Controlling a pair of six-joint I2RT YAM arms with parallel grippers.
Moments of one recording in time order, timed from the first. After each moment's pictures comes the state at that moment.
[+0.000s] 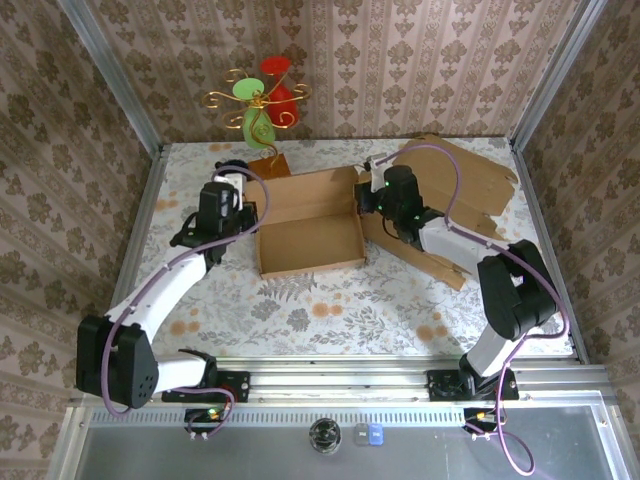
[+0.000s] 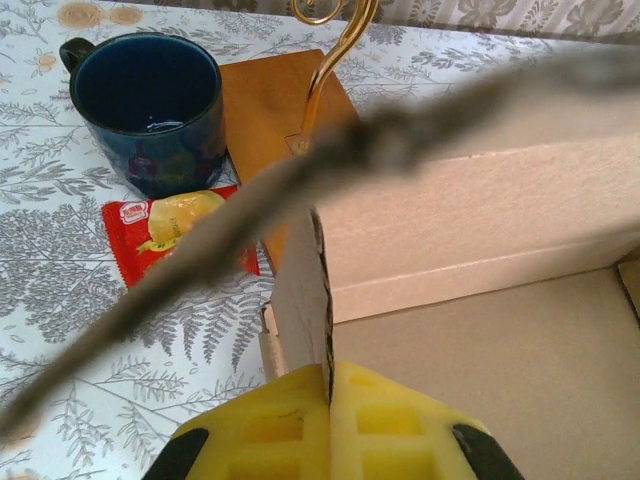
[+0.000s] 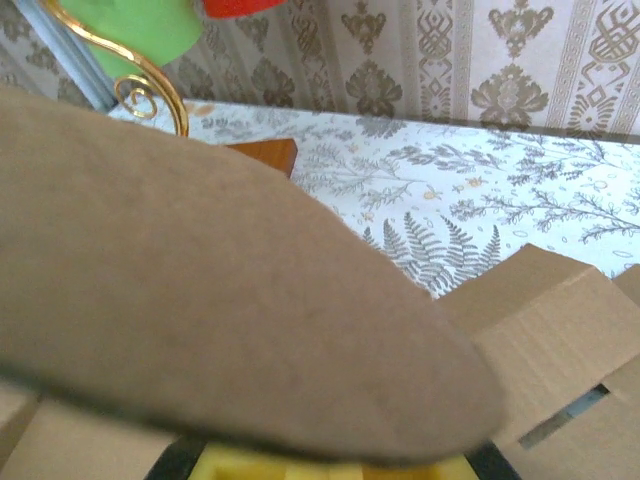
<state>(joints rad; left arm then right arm) -0.35 1.26 0.87 -0.20 -0.04 -0.25 0.43 1.68 1.05 0.26 -0.07 0.20</state>
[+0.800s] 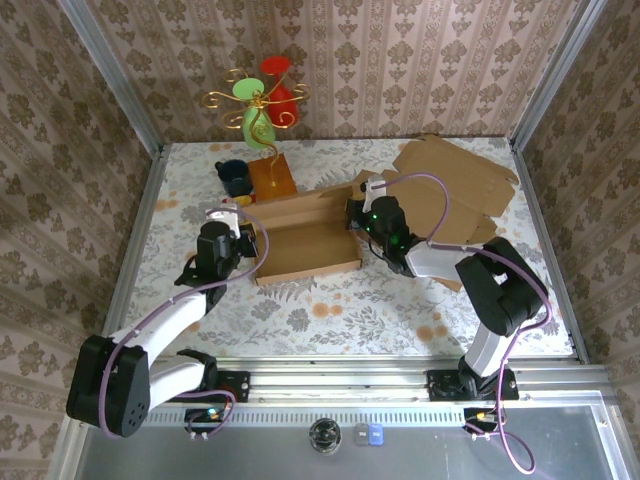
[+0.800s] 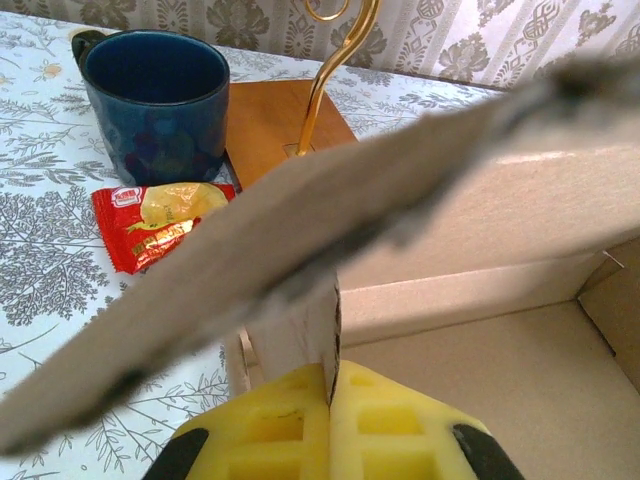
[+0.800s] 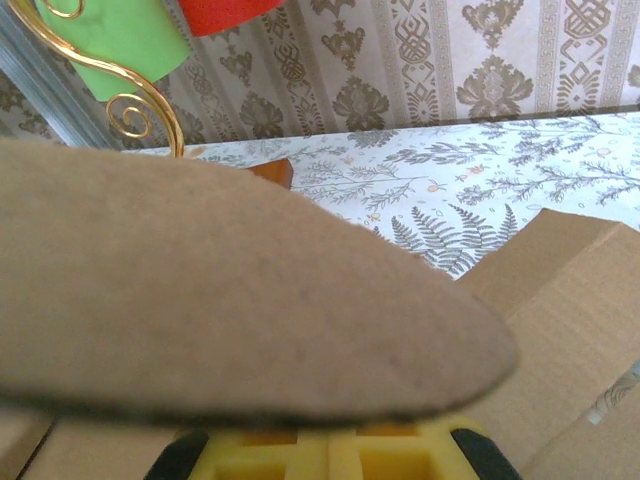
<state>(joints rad) -0.37 1.11 0.49 0.22 -0.07 -0.30 0.55 1.73 0.86 0.61 0.14 0.34</state>
